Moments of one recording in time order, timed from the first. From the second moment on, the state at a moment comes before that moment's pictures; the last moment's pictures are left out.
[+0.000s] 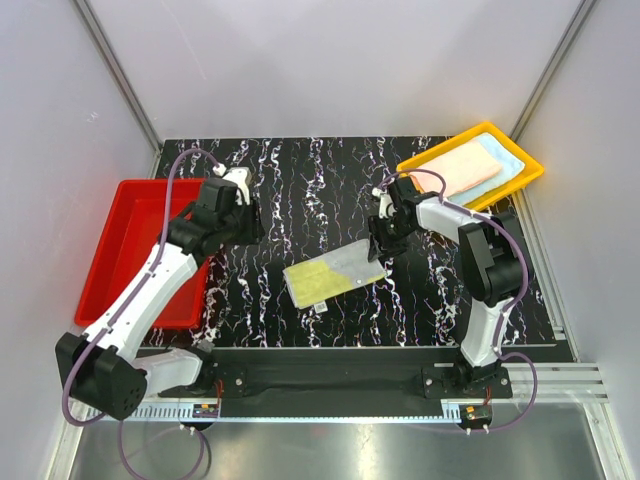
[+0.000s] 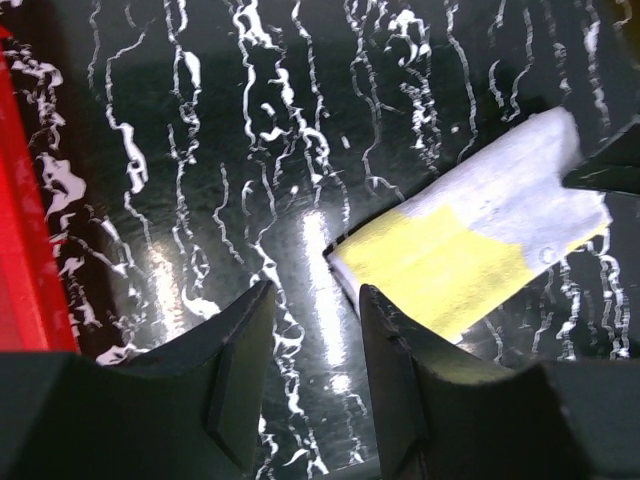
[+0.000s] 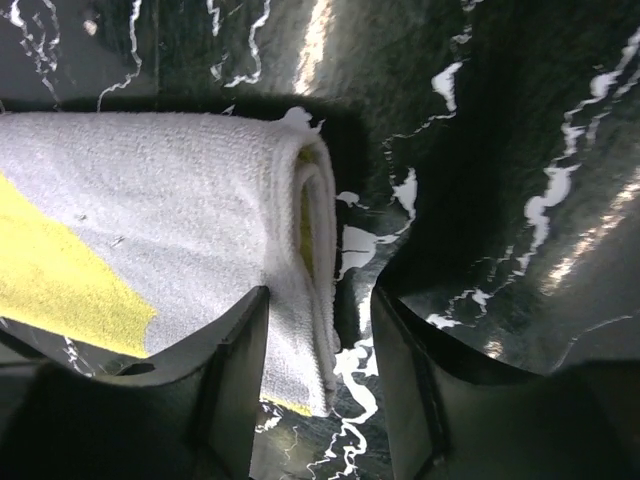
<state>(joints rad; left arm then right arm) -0.38 1.18 1.09 -0.66 0.01 -0.32 0.34 1.92 1.25 -0.59 -0.36 0.13</state>
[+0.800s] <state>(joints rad) -0.38 1.13 1.04 -0.66 -0.05 -0.28 0.39 1.99 1.51 -0.81 -0.29 0.07</state>
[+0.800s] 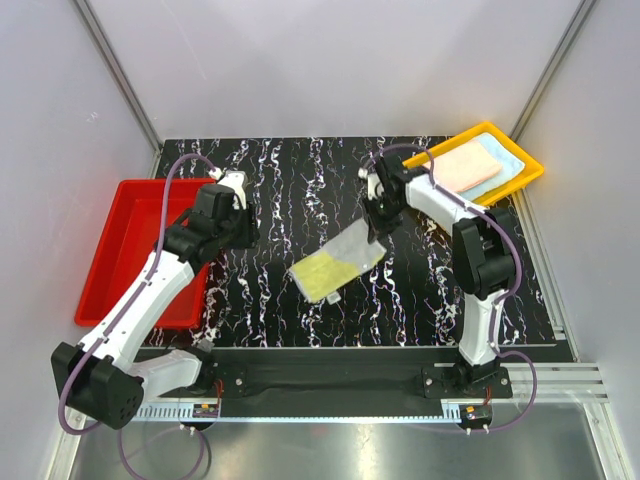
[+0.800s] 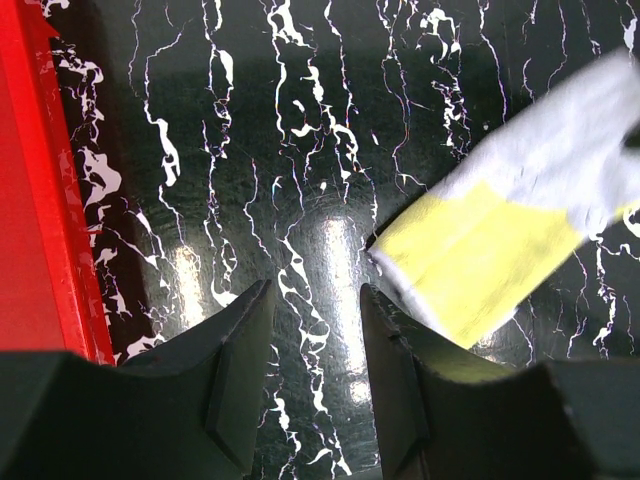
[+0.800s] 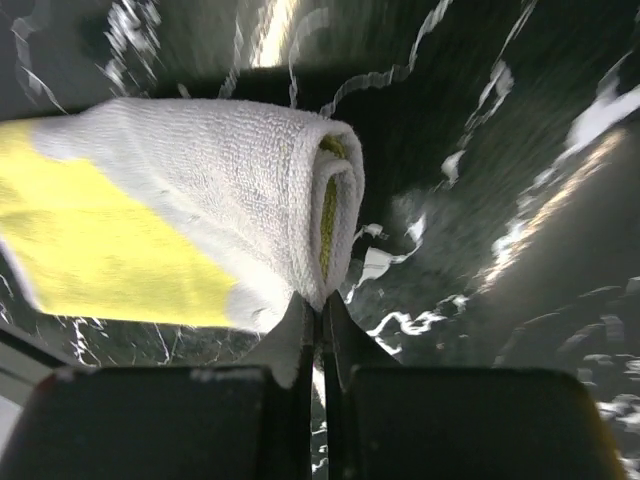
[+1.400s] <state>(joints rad) -0.38 1.13 1.04 -0.66 -0.04 -0.28 0.16 2.16 2.08 -1.10 -0.04 -0.10</state>
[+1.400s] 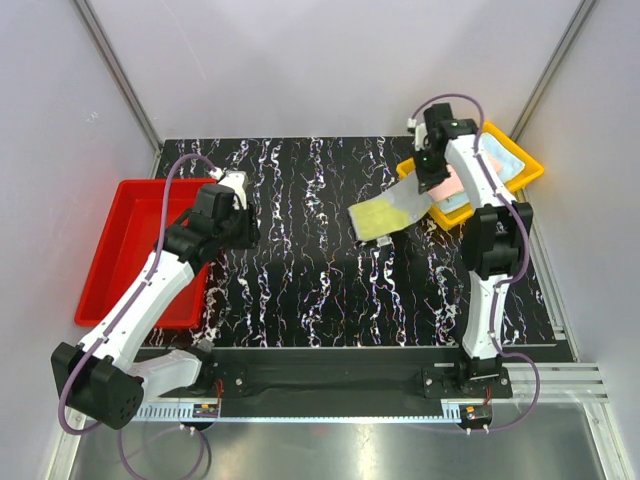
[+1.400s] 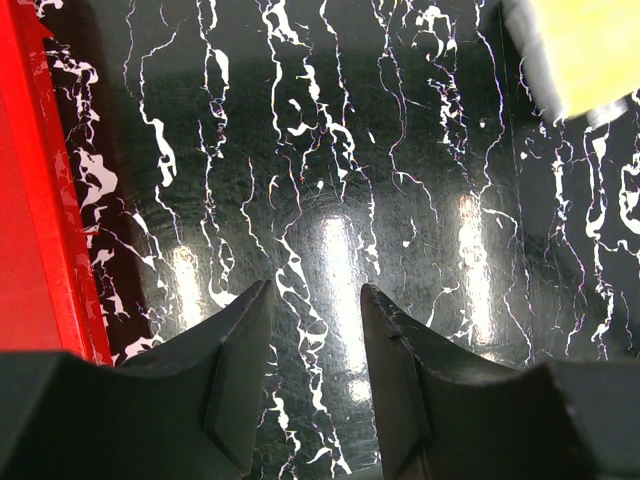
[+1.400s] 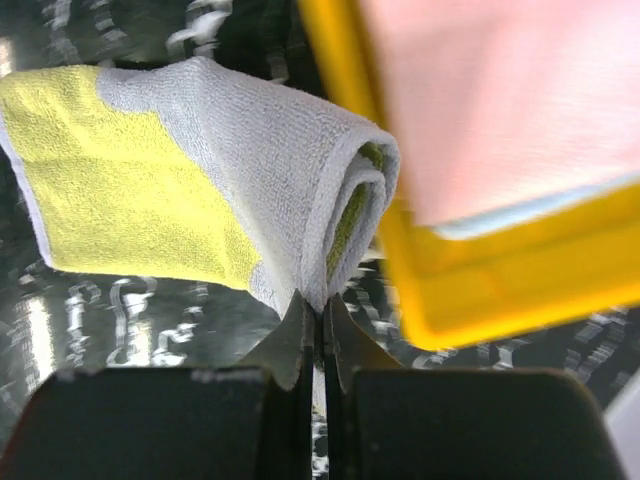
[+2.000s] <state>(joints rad) -0.36 1.15 1.04 -0.65 -0.03 -0.28 -0.03 2.21 2.39 -1.06 0.11 -0.24</state>
